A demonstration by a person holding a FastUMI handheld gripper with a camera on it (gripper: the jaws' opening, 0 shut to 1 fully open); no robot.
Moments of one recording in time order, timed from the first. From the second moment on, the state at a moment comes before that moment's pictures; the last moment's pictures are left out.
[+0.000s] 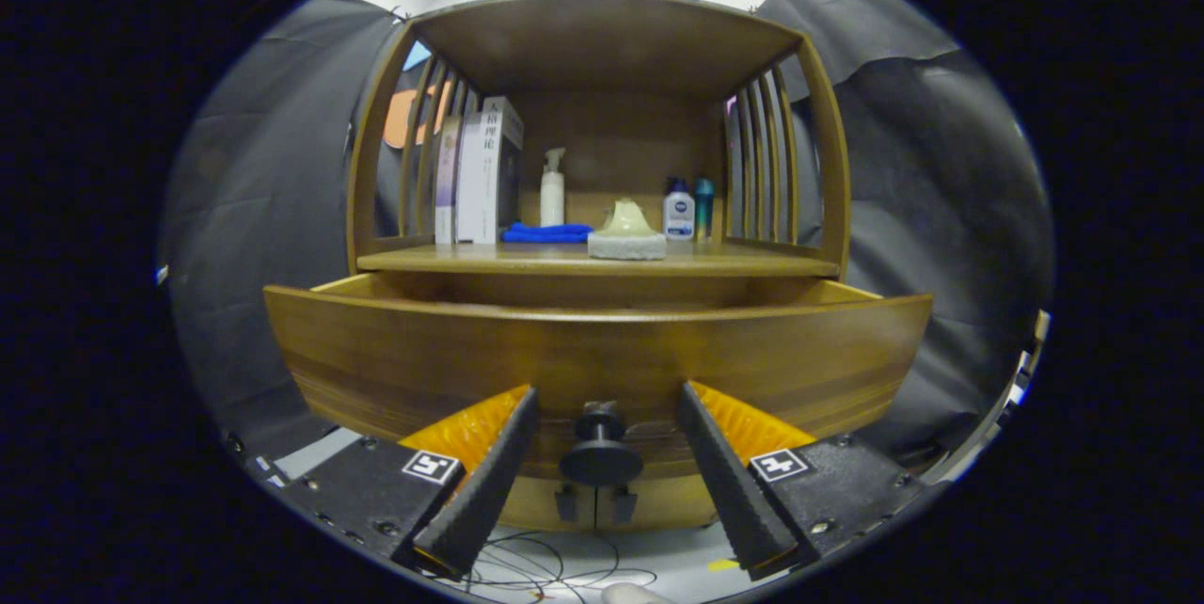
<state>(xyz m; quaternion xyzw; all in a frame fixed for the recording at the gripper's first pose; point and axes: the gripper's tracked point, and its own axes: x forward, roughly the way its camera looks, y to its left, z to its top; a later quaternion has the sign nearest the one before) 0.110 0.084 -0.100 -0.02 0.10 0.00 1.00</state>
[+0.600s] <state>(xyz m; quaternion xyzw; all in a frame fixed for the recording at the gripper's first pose) 0.165 0.087 -0.102 -0.02 0.09 0.00 1.00</state>
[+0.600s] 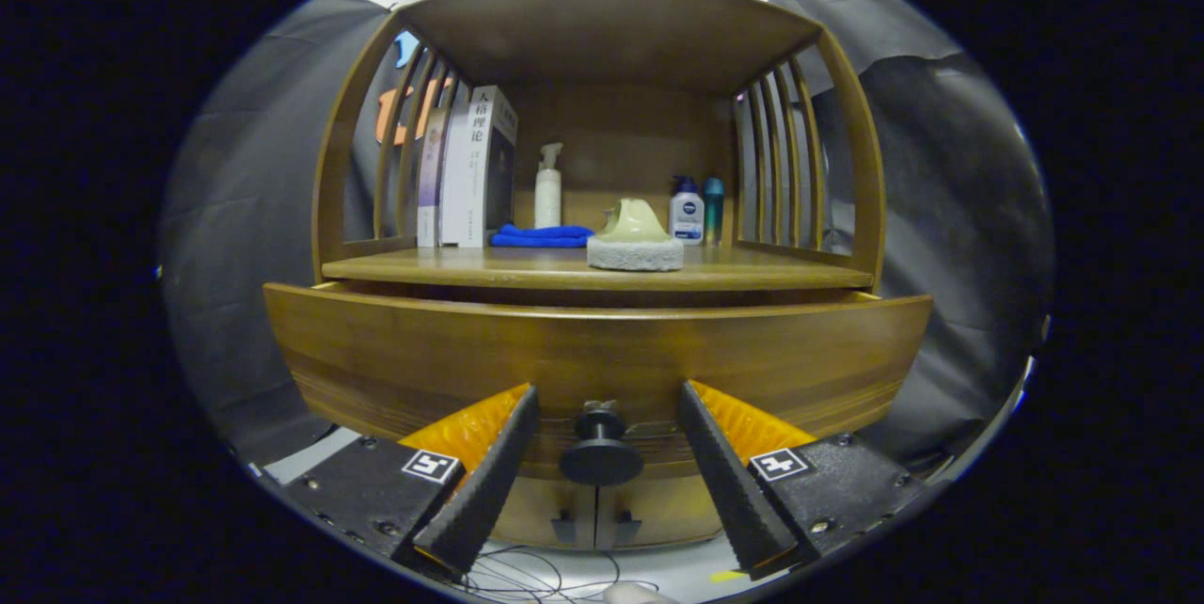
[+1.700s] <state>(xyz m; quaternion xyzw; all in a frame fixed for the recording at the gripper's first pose) 0.222 0.086 -0.104 -0.02 0.10 0.00 0.99</state>
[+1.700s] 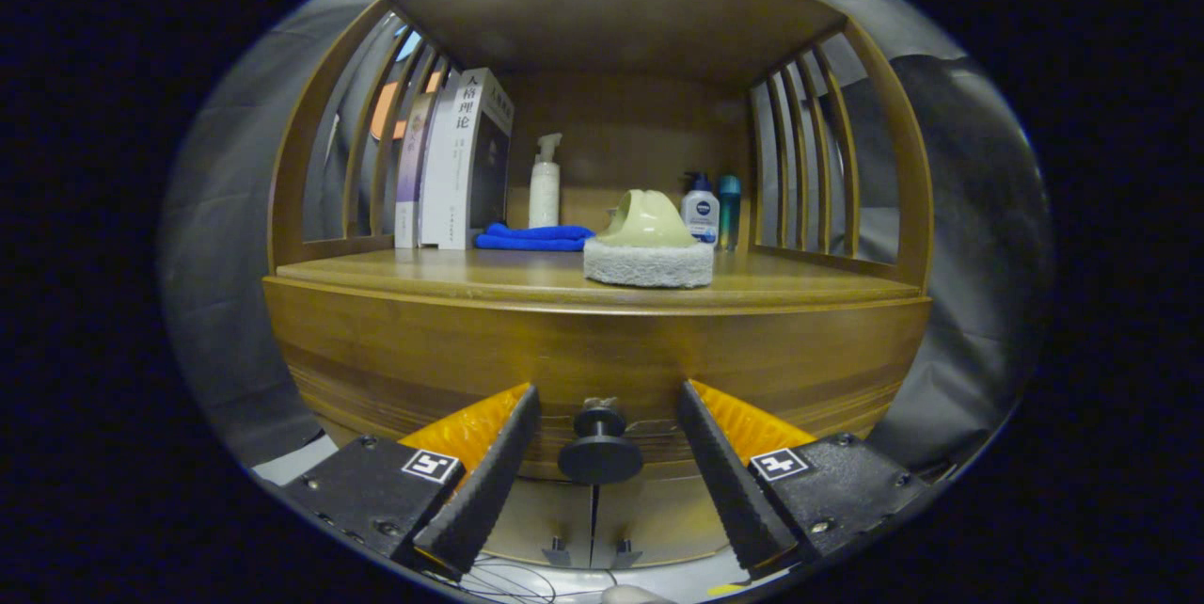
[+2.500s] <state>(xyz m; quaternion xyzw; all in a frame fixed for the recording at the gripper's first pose) 0.034 -0.007 -0.004 0.01 0.04 -0.02 1.00</state>
